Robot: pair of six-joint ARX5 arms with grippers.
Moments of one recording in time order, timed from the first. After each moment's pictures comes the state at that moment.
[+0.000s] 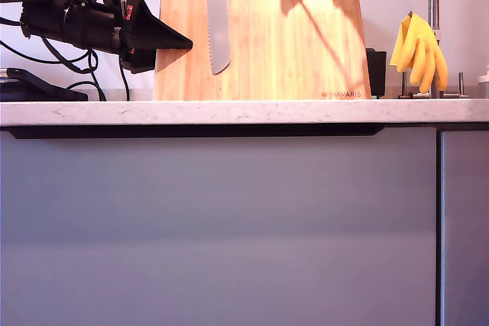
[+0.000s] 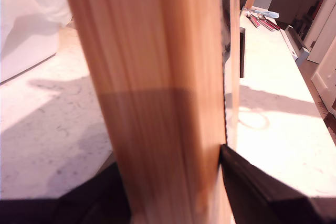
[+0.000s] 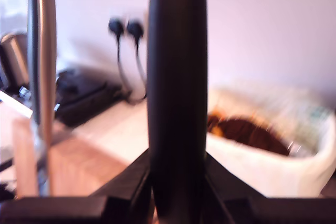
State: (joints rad) left arm -0.16 1.89 1.51 -0.09 1.13 0.22; right arm 0.21 1.84 2.21 -0.52 -0.46 -0.03
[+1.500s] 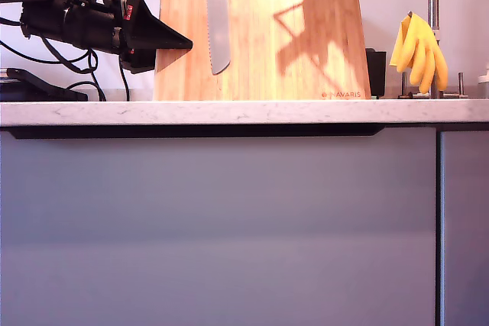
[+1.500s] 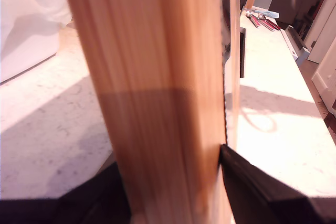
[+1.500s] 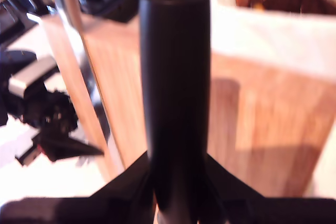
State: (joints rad) left arm -0.16 1.89 1.51 -0.09 1.13 0.22; right arm 0.20 1.84 2.30 -1.02 -0.54 -0.05
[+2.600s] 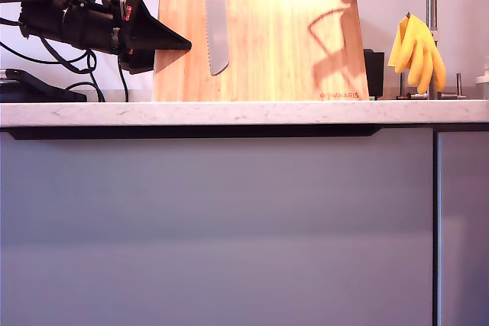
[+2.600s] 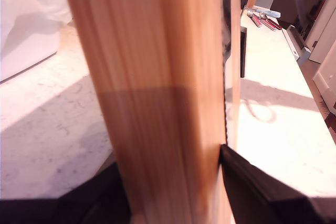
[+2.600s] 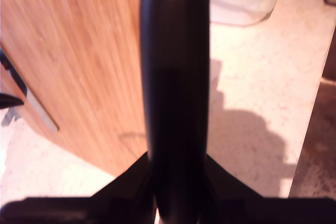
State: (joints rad) left arm -0.15 1.89 1.51 -0.10 1.13 0.22; right arm 0.14 1.83 2.30 -1.25 -0.36 -0.13
